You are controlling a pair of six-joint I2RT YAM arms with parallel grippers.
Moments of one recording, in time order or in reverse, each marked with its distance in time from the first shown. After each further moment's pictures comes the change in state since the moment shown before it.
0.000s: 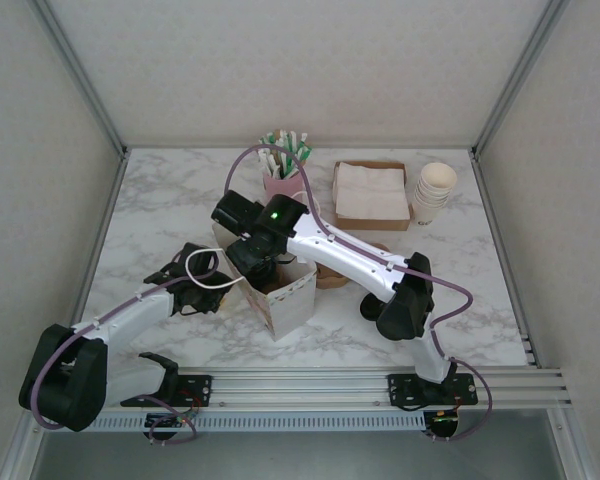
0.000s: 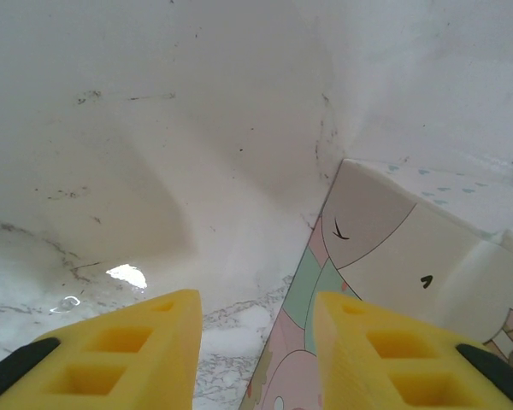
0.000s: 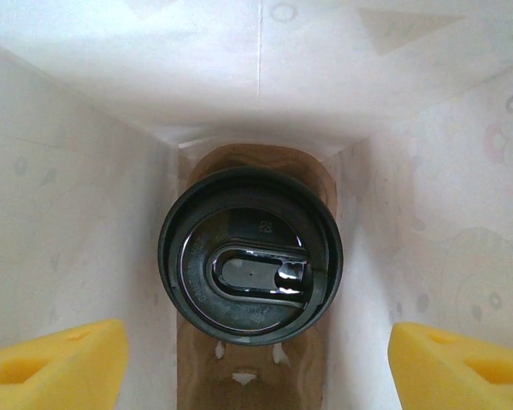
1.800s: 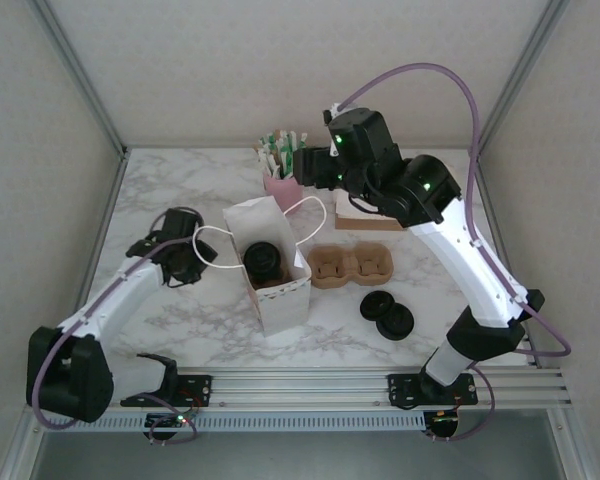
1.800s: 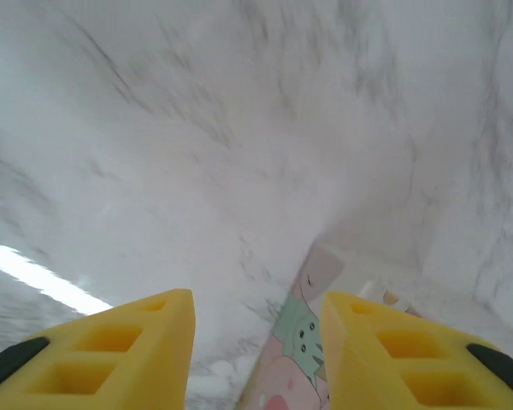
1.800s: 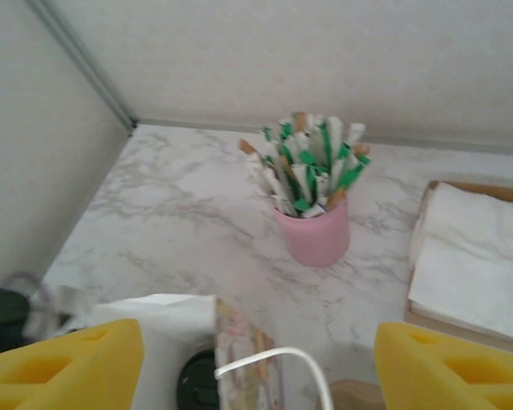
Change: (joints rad) left arm 0.145 0.019 0.348 -0.317 -0.193 0.254; right arm -0.264 -0.428 0.034 0.138 0.077 0.074
